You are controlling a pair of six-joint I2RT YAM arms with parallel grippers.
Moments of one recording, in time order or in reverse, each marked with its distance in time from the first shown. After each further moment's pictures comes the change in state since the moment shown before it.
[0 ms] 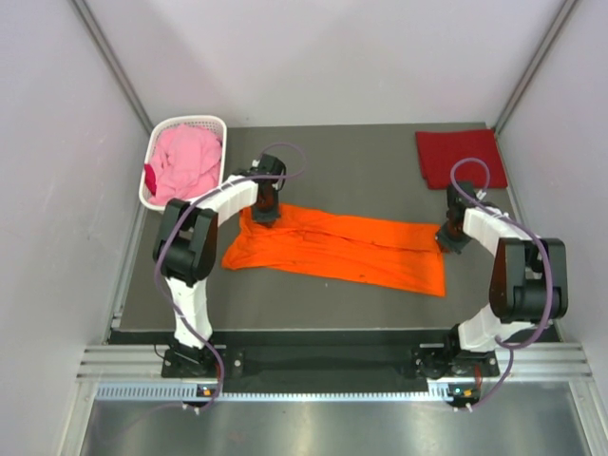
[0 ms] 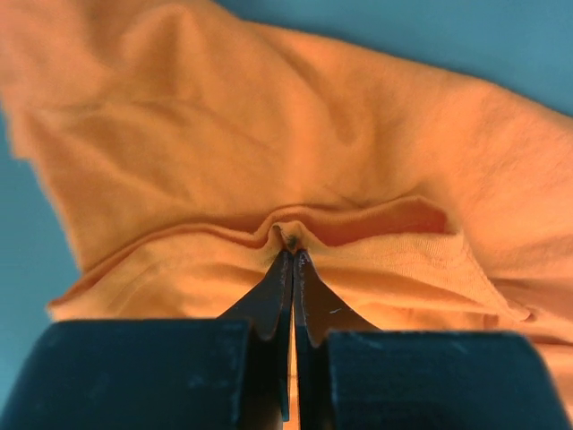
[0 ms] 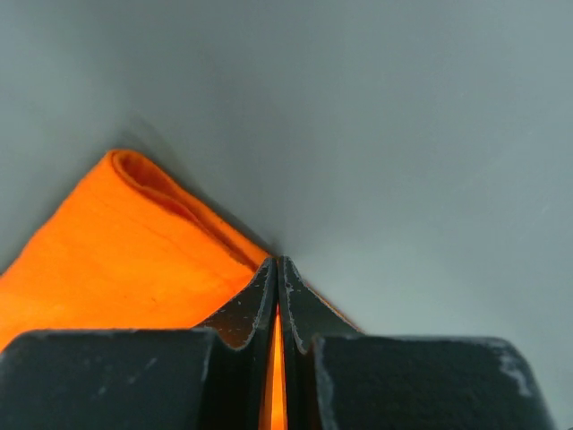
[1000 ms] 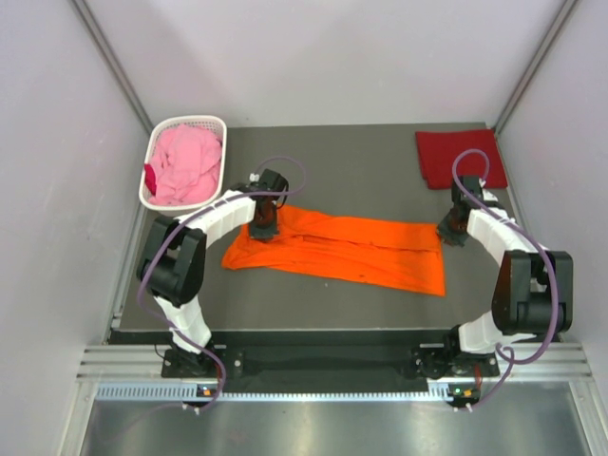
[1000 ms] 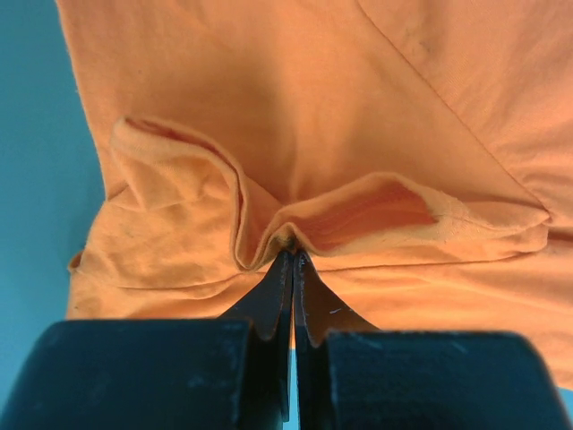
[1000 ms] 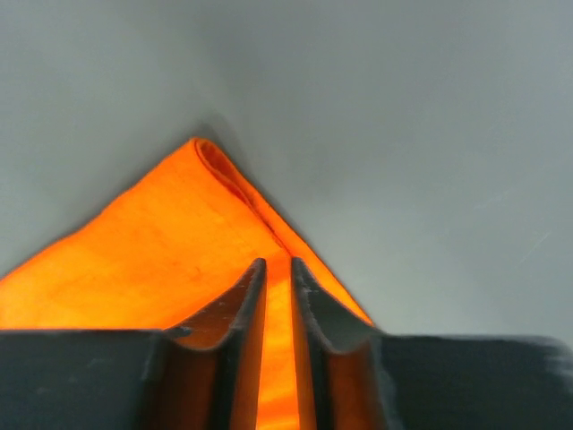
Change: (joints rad) left arm -0.077 -0.195 -0.195 -0.046 -0.073 -0.078; right arm 0.000 -0.087 0.014 0.031 -0.049 -0.111
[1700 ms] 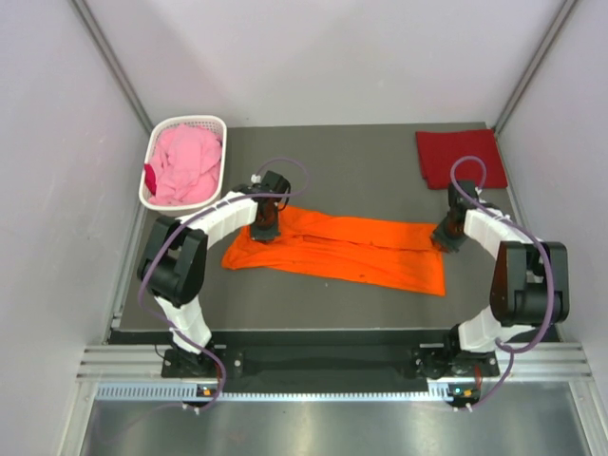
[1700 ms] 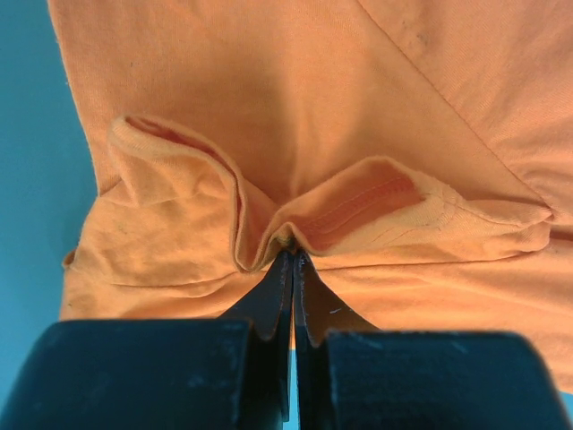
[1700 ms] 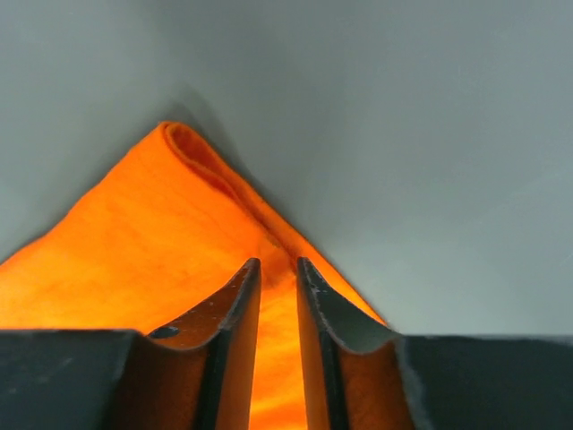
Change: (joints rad) left arm -0.019 0.000 -0.009 0.006 -0.018 -0.012; right arm -0.001 0.052 -0.027 0.012 -0.057 0.055
